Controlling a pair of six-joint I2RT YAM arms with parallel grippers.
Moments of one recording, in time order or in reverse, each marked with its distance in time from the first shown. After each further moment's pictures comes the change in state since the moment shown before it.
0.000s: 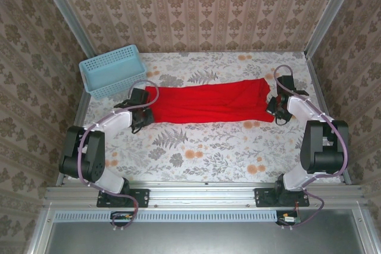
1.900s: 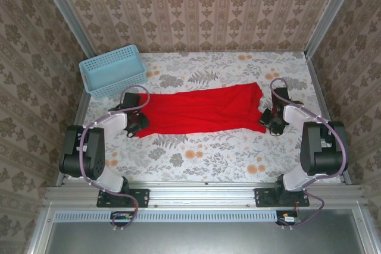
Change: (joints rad) left arm 0.105 0.013 -0.068 0.055 0.094 -0.073; right arm 0.037 -0.020 -0.171 0.060 -0.158 0.095
